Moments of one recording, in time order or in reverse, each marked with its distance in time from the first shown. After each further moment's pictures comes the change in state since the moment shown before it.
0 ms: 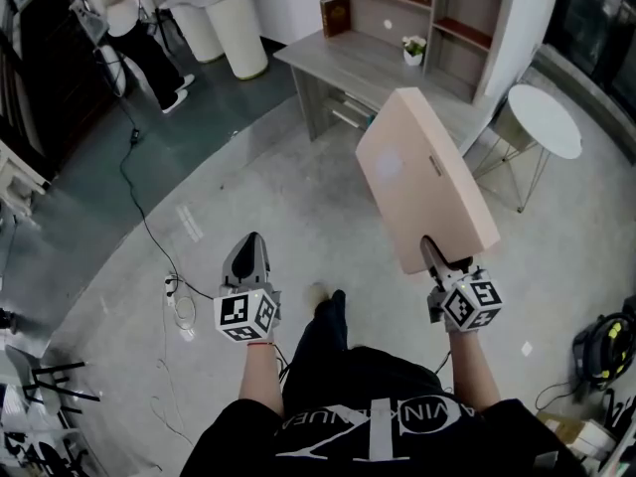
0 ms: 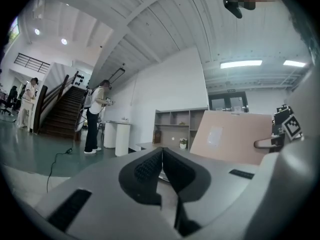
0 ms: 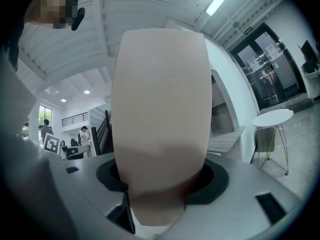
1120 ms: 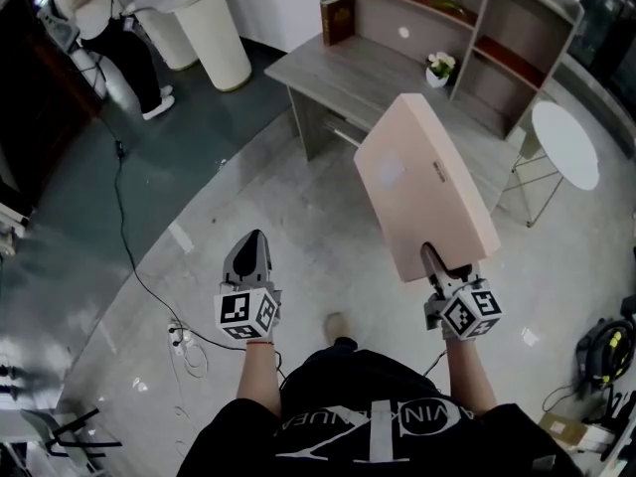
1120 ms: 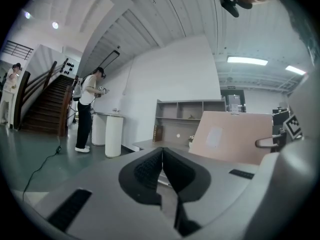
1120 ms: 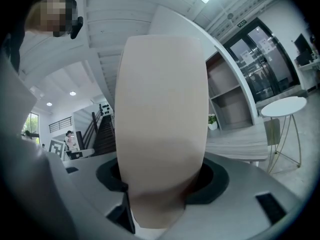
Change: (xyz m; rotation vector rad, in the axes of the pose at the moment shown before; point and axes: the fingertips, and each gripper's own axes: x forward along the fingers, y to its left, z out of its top) left arm 0.284 0.144 -0.004 -0.015 0.083 -0.115; right arm 0.273 -0.021 0.017 0.085 0.012 -0.101
